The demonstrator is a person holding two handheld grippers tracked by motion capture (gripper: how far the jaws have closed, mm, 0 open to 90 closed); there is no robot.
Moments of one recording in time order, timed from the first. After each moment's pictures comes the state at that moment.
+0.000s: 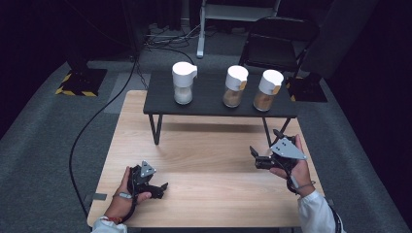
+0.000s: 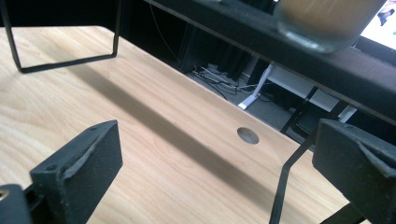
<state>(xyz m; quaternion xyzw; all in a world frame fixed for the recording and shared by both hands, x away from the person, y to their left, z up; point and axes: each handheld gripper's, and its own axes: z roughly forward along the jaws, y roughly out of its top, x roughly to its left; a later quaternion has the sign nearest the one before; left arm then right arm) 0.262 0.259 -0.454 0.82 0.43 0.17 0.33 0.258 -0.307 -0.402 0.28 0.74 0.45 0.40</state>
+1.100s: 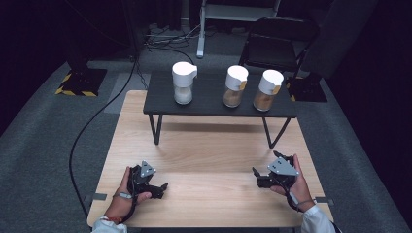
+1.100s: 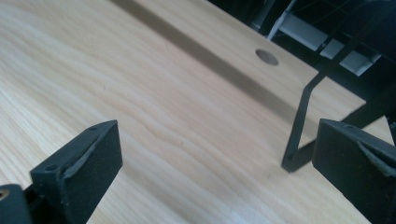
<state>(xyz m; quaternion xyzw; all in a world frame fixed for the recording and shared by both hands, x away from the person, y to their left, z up) 0.262 0.259 -0.454 0.82 0.43 0.17 0.33 0.245 -0.318 -0.449 0.30 0.79 0.37 0.37</state>
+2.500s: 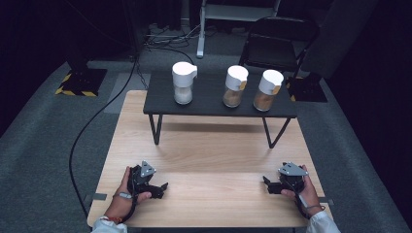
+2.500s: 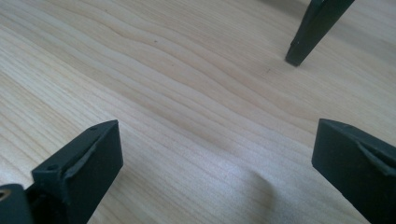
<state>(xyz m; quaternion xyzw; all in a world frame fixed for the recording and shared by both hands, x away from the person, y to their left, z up) 0.262 0.259 -0.454 0.82 0.43 0.17 0.33 0.261 -0.356 -0.463 0.39 0.81 0.33 0.29</state>
